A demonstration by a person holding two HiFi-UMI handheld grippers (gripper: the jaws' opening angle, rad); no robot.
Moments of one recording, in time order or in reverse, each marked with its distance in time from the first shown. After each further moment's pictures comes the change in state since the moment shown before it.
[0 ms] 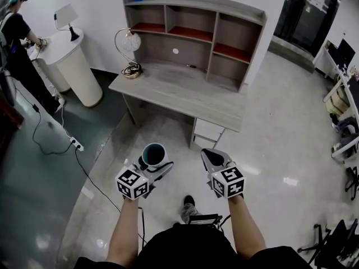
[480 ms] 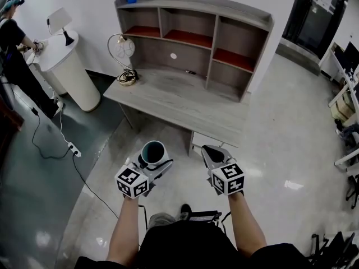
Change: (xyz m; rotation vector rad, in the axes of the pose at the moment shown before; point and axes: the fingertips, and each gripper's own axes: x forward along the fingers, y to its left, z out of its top) left arm 0.093 0.053 0.034 -0.003 -0.007 0.038; right arm 0.065 -0.096 0.034 0.004 0.004 0.025
